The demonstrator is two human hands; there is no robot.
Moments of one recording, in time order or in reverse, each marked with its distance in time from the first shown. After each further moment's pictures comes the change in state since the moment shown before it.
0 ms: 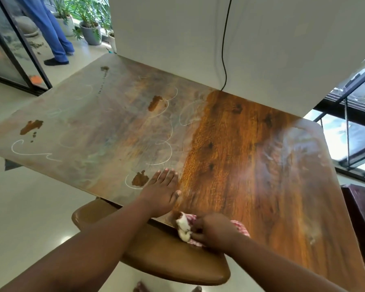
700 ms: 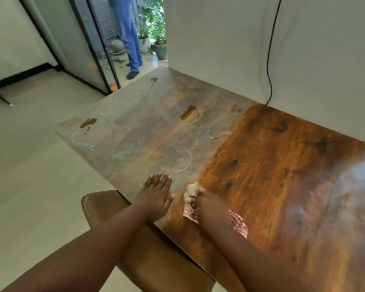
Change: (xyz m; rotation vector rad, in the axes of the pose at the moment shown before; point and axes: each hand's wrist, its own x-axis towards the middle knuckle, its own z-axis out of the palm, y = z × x) left_hand -0.016 0.011 -0.011 0.026 -0.037 -0.423; right_hand 0.080 0.042 -0.018 -0.029 0.196 0.089
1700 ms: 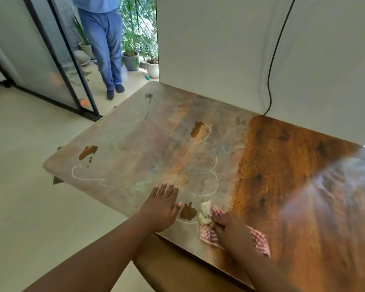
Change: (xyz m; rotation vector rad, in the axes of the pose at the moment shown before) left_hand 0.044 -0.136 -0.023 -0.057 -0.068 0.213; right_hand 0.028 -0.076 0.030 0.230 0.147 0.226
